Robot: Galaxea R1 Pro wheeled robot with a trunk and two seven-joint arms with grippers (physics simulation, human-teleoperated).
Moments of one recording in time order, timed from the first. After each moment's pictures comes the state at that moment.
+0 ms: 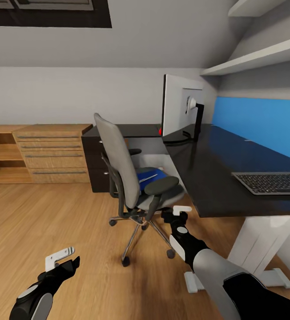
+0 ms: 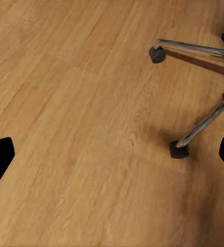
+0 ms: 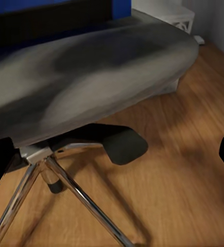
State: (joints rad) left arm -0.03 0.04 0.06 -1.62 0.44 0.59 0.39; right arm -0.89 0.17 0.22 -0.25 -0.17 -0.22 -0.27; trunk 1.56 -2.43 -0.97
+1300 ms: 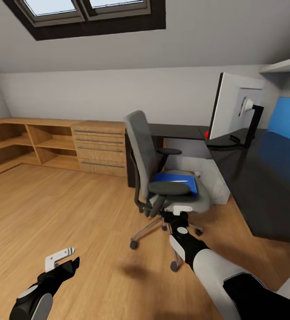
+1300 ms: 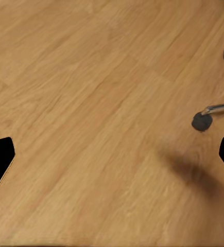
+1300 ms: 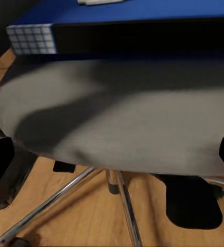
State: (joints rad) left arm -0.03 0.04 0.06 -1.61 0.43 0.59 0.39; right arm -0.89 0.17 0.22 -0.24 -0.17 -0.24 -0.28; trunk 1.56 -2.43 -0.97
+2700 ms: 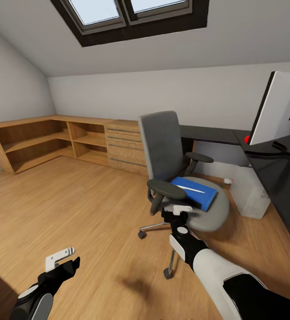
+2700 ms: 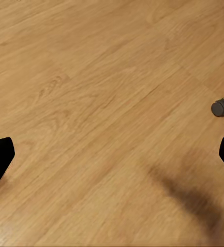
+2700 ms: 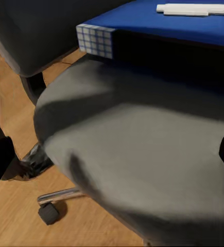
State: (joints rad) left arm -0.03 0.04 0.06 -1.61 0.43 0.59 0.39; right arm -0.89 0.17 0.22 -0.25 -0.17 -0.24 -0.27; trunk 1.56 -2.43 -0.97
